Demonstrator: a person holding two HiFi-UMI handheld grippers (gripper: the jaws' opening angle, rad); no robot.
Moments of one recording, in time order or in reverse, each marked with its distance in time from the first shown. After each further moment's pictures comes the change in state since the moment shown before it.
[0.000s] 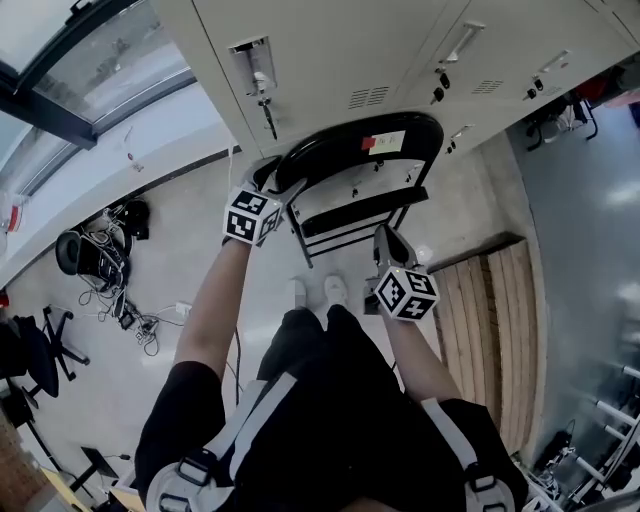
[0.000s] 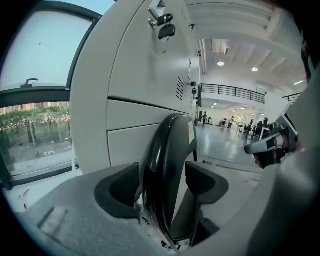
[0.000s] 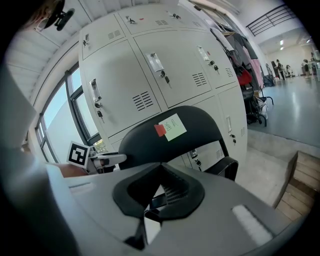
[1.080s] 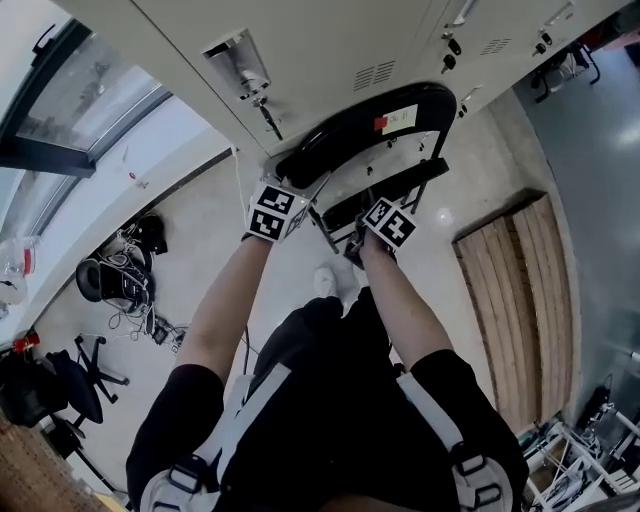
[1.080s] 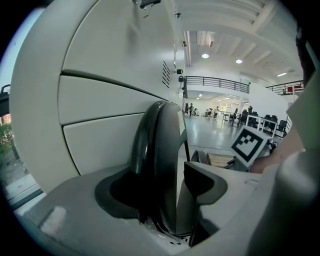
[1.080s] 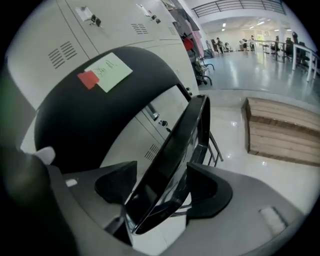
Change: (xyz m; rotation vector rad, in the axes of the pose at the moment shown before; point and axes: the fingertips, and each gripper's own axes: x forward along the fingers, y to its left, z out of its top) left arm 0.027 -0.018 -0.008 0.141 0.075 -0.132; right arm 0.109 -0.051 -0.110 0.487 0.196 -0.486
